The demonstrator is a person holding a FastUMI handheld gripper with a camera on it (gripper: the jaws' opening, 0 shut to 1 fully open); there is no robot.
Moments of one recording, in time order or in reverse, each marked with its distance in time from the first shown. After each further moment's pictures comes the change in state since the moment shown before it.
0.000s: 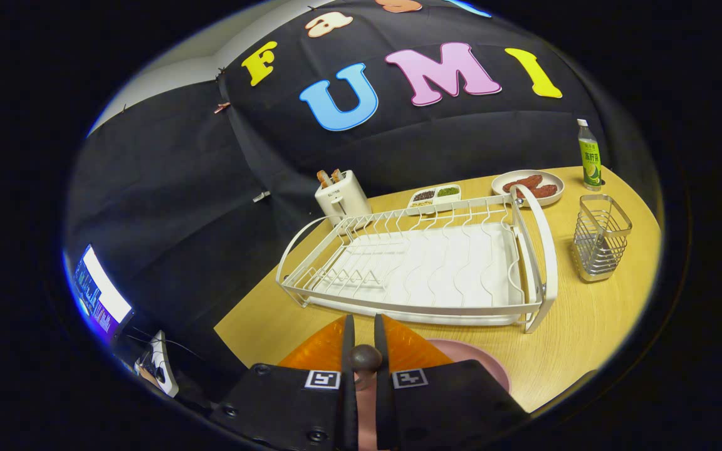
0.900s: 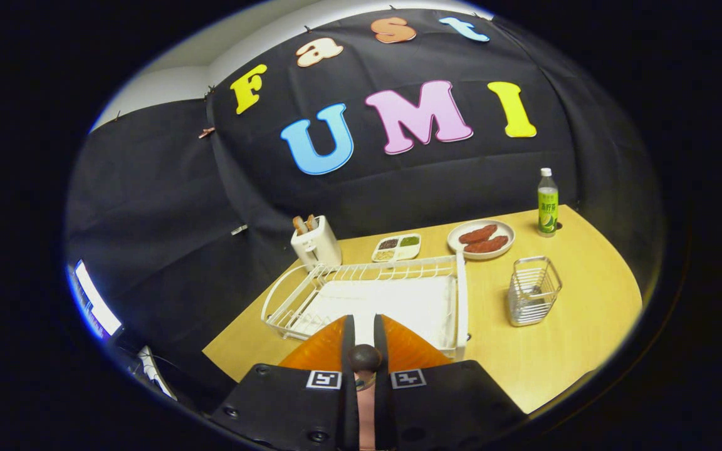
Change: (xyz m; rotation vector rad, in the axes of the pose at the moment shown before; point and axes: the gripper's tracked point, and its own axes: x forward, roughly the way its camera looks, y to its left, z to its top) arm -0.066 -0.013 0.085 -0.006 -0.135 -0.120
